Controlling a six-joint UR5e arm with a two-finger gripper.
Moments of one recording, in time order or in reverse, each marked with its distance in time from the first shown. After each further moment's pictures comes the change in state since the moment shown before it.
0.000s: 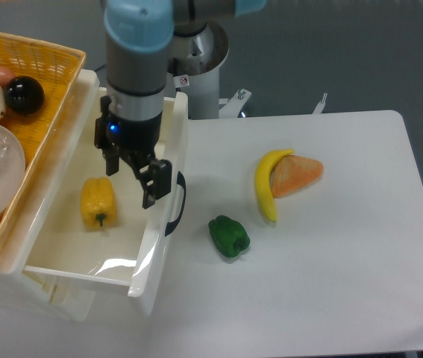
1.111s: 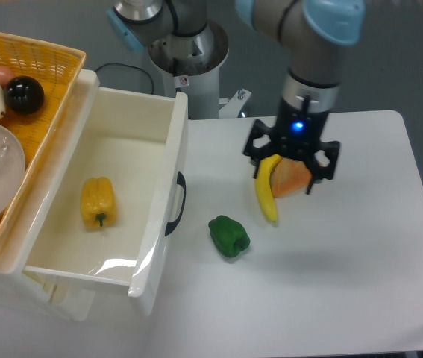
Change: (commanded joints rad) arm 0.427 -0.141 -0.098 0.048 0.041 0.046
